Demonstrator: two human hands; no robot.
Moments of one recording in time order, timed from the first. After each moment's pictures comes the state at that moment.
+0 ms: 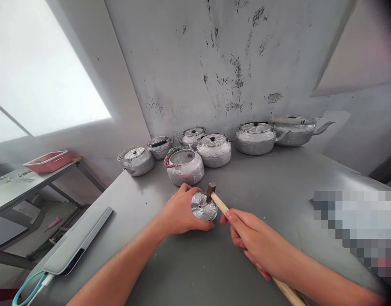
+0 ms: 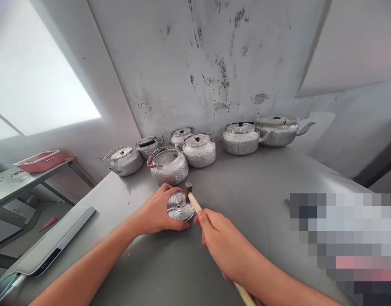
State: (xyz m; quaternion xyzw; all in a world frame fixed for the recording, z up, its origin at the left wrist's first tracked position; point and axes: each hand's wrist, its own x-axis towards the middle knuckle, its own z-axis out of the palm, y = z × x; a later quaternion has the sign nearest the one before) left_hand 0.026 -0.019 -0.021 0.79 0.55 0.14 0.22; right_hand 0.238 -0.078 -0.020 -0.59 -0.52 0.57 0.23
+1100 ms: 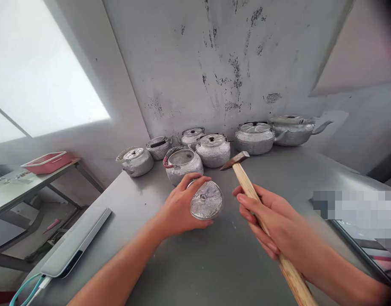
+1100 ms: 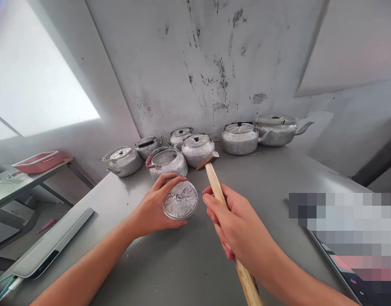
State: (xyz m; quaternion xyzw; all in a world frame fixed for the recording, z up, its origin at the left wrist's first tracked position) left_hand 0.028 -0.022 -0.010 0.86 0.40 0.29 0.14; right_hand 0.252 -0.078 0.009 -0.57 -0.49 0.53 0.39
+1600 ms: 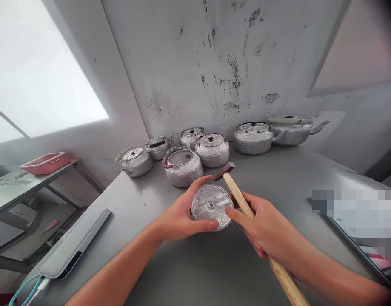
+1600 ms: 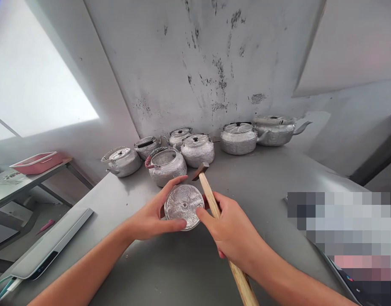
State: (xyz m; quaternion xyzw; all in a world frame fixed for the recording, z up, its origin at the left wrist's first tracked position) left_hand 0.032 -0.032 -0.003 0.76 0.33 0.29 0.48; right_hand 0.240 -0.072 0.011 -0.61 -0.54 0.49 0.31
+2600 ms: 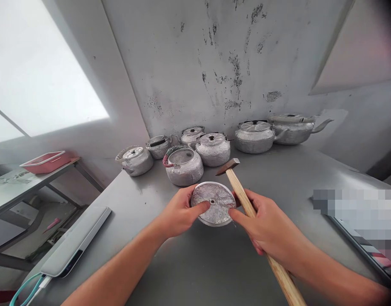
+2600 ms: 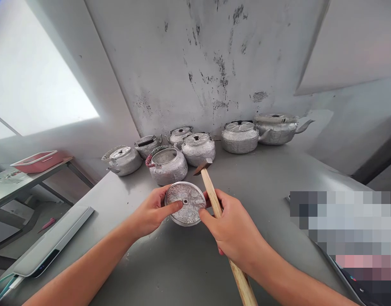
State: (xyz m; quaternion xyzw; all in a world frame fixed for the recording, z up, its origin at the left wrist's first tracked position) left_hand 0.041 -0.029 -0.005 0.67 0.34 0.36 0.55; right_hand 0.237 -0.074 0.011 -0.63 -0.54 0.46 0.32
